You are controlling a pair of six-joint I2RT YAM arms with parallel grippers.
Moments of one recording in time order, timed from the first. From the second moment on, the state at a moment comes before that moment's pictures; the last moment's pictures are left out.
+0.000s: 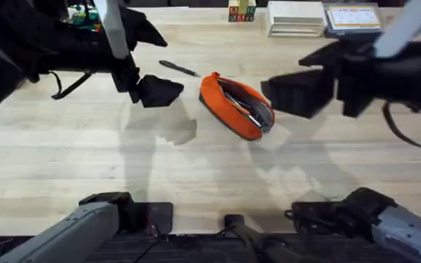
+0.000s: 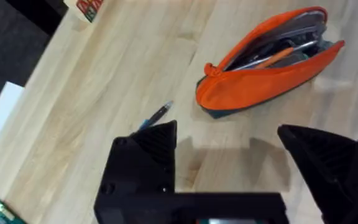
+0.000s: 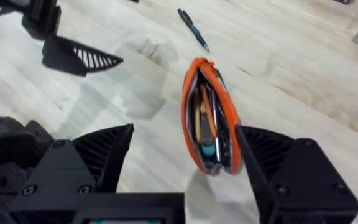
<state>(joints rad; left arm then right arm) 0.07 1.20 1.06 -0.86 0.78 1.05 0.54 0.88 1.13 -0.88 -0.19 0.13</state>
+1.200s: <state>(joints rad) 0.01 1.68 1.38 -0.77 0.45 1.17 0.54 0.81 1.13 -0.94 -0.12 0.13</state>
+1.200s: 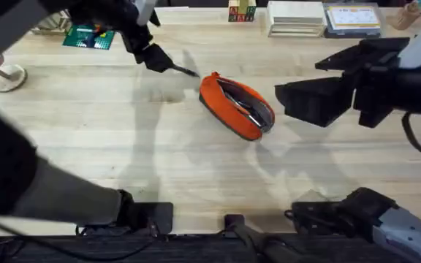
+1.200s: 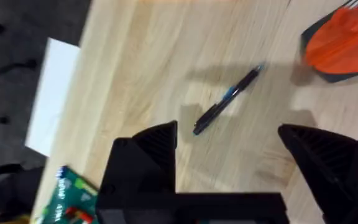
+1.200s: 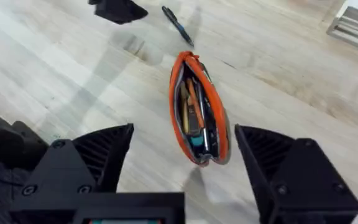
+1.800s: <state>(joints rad) 0.01 1.97 1.46 -0.74 0.47 1.17 0.54 0.82 1.13 -0.94 -0.12 0.13</state>
